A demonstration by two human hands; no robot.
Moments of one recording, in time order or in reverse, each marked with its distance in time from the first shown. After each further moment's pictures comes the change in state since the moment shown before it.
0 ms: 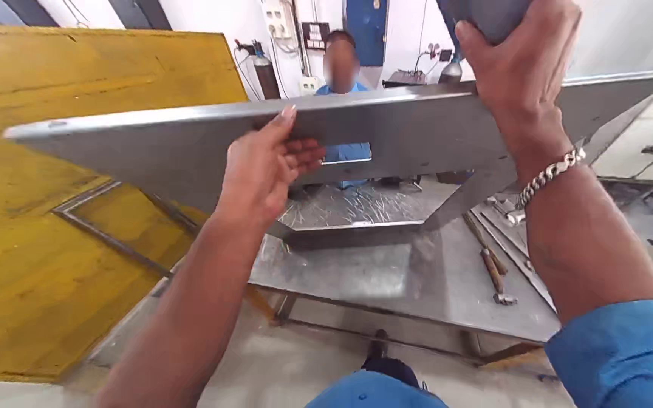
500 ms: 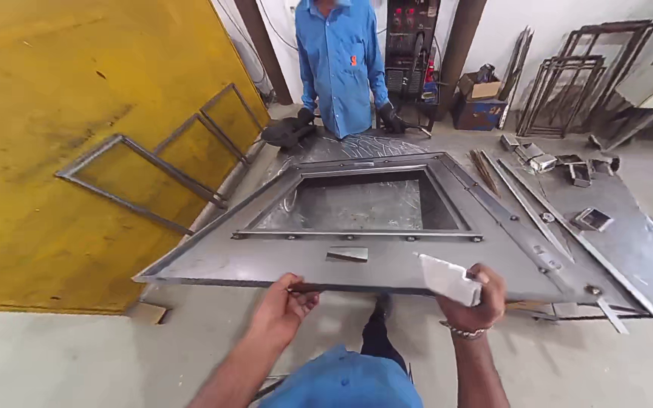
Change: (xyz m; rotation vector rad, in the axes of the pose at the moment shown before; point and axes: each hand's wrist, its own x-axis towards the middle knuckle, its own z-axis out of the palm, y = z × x) left_hand -0.189 -0.211 -0.049 -0.117 0.570 -0.929; right_hand -0.459 0.071 -0.036 0.375 0.134 0.093
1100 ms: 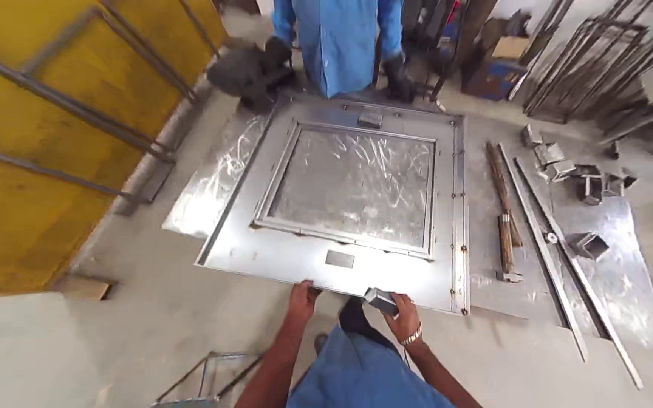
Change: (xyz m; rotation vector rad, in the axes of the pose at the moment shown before) left_hand 0.324 -0.133 0.004 -0.066 0.089 -0.068; right_hand -0.195 0.118 0.089 -0.256 -1.091 0.639
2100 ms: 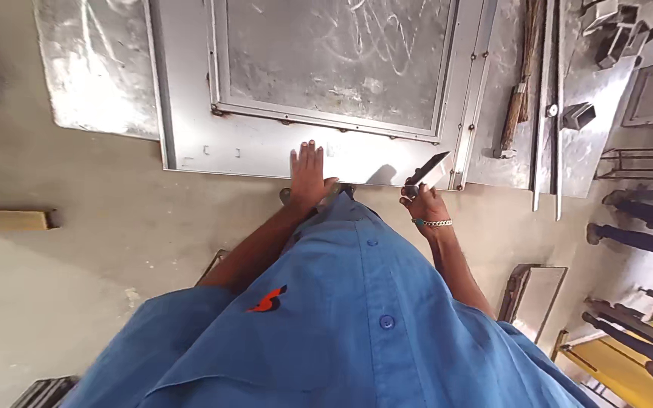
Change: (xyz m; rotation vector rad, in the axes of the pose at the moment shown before) left_hand 0.040 0.045 -0.012 1.750 -0.561 0.999; right_hand 0.012 -0.126 -0.068 1.391 0.049 0.650
